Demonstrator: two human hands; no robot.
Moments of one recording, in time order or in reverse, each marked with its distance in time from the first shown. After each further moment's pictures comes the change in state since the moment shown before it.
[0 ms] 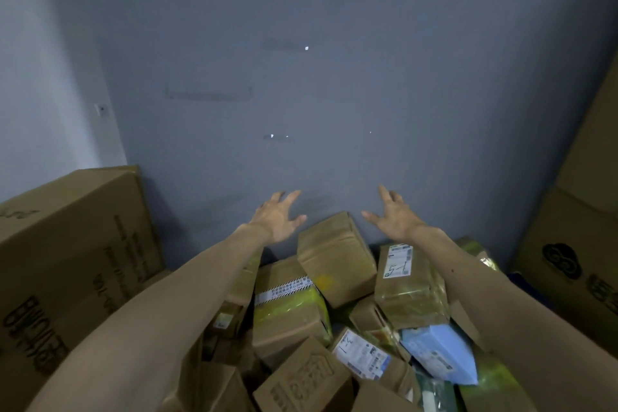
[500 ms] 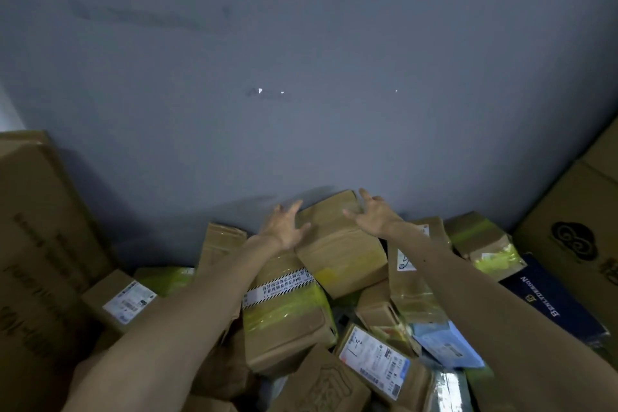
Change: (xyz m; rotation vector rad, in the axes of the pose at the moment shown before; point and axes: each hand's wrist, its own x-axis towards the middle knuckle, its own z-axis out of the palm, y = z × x) left_hand 0.112 -0.070 0.108 -0.228 -0.280 -0.085; right_hand 0.121 -0.013 0.105 -0.002 -0.200 0.258
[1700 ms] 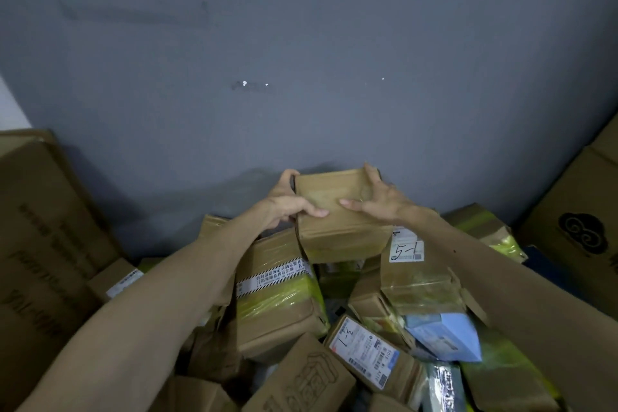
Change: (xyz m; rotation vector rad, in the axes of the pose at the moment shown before) left_hand -0.007 0.062 -0.023 -0.701 0.004 -0.127; right_hand -0.012 0.033 -0.035 0.072 0.008 -0.096
